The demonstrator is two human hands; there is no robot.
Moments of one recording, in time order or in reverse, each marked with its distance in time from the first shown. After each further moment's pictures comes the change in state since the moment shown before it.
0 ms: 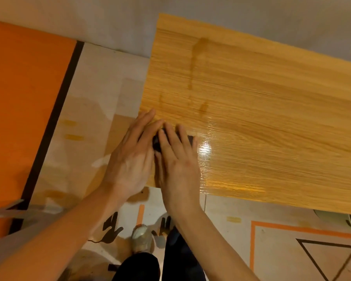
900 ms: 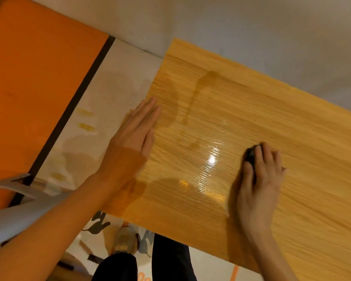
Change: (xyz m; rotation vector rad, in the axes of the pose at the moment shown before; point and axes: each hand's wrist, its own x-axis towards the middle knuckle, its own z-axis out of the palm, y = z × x) left_hand 0.083 0.020 -0.001 -0.018 0.161 -0.193; right_hand 0.069 0.159 -0.098 0.041 0.031 0.290
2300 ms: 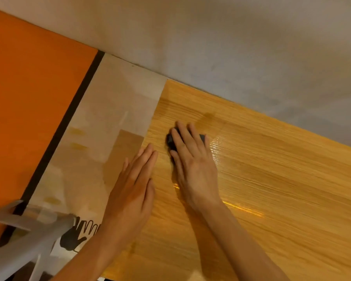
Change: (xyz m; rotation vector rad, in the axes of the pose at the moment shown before) left_hand 0.015 0.006 -0.005 0.075 -0.175 -0.058; right_hand 0.085 -0.119 0.071 -0.145 -0.239 -0.507
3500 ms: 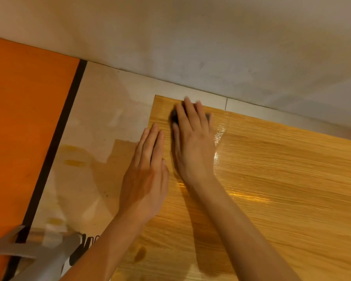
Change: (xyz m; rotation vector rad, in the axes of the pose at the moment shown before) left_hand 0.093 0.002 0.008 0.113 0.040 0.036; right_hand 0.086 0.013 0.010 0.005 0.184 0.240
